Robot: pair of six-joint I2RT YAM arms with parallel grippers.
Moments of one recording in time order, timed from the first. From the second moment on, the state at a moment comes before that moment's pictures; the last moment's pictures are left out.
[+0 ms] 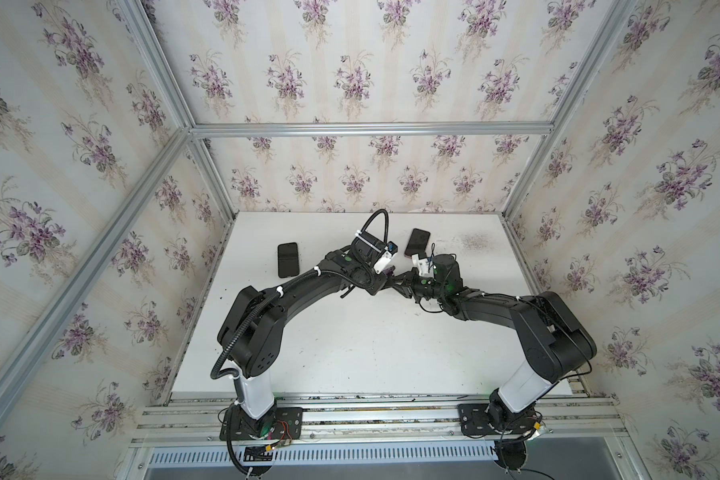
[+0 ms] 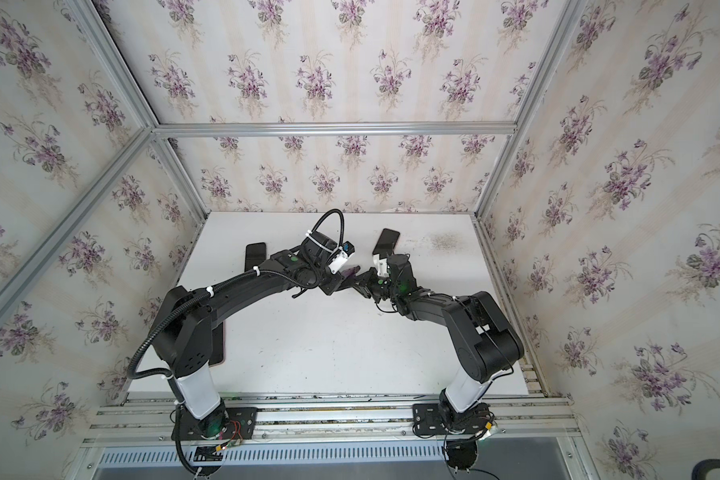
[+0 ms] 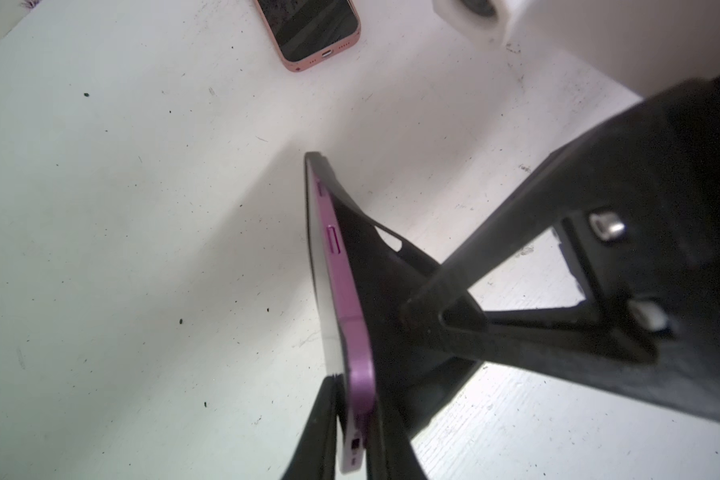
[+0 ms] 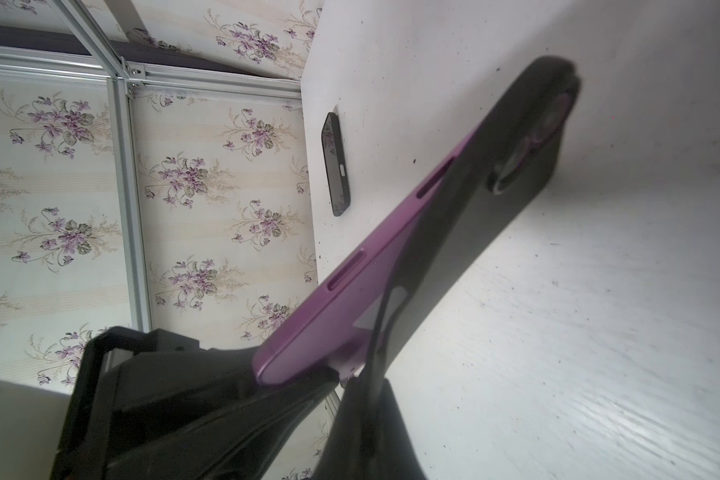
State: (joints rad) left arm -0.67 1.83 1.44 -0.57 0.04 0.15; right arm 0.40 1.67 0.75 0.44 -0.65 1.16
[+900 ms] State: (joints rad) left arm -0.76 1.51 1.20 -0.55 -0.37 0.21; right arm 0.32 1.63 0.75 0.19 -0.69 1.10
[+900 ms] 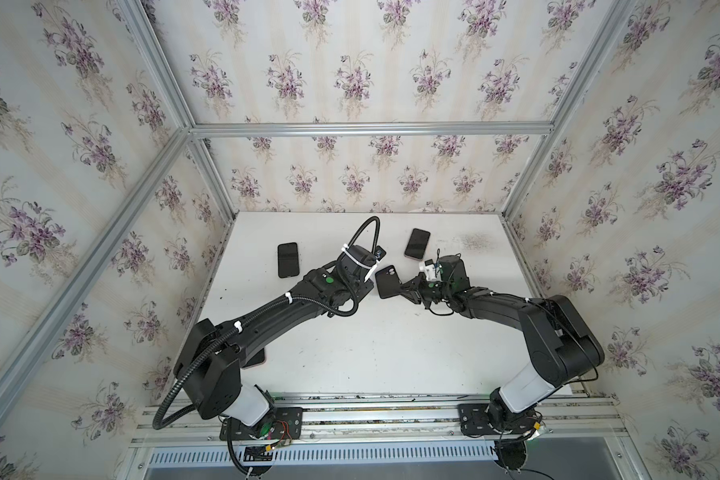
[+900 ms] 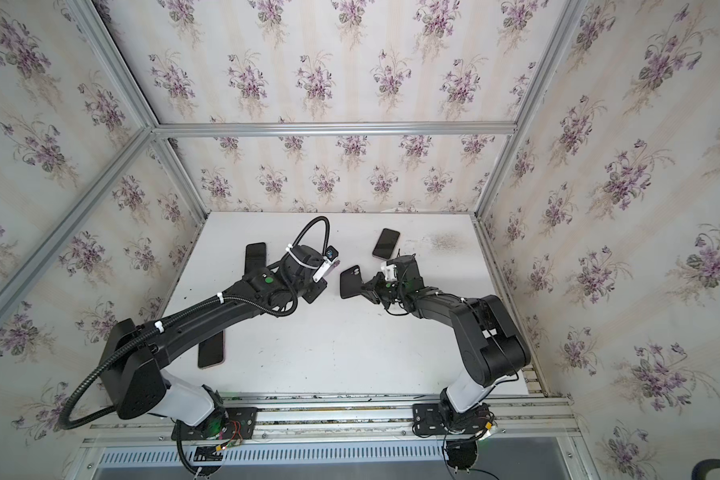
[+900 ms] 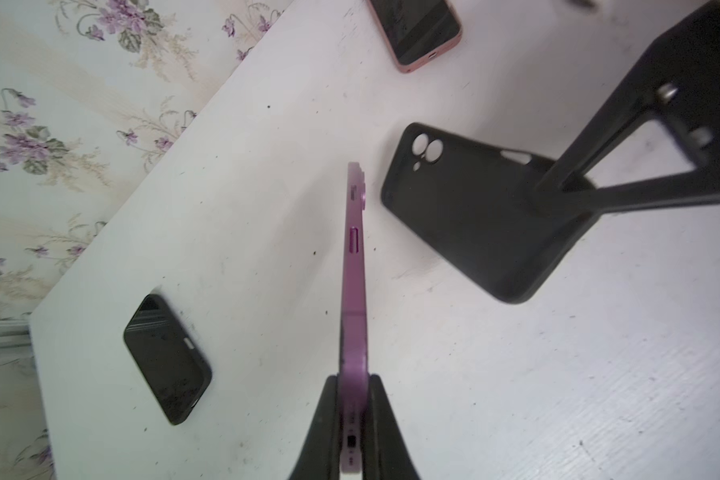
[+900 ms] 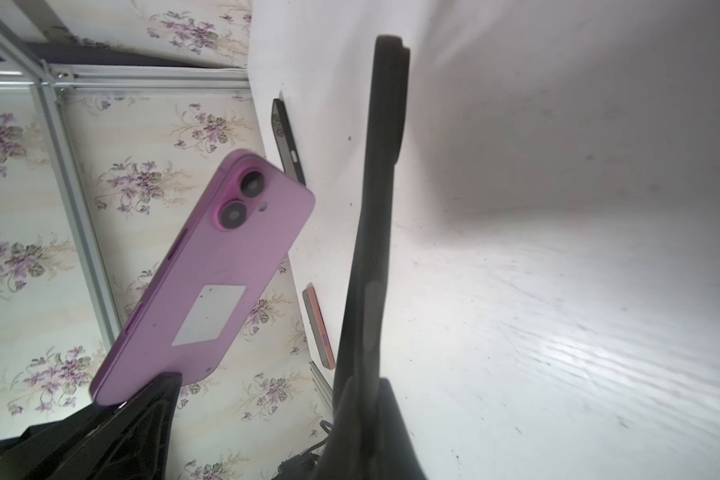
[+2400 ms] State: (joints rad) left arm -0.98 1.89 1.11 -0.40 -0.65 0.30; right arm 0.34 1.72 0.74 0.19 -0.62 1.13
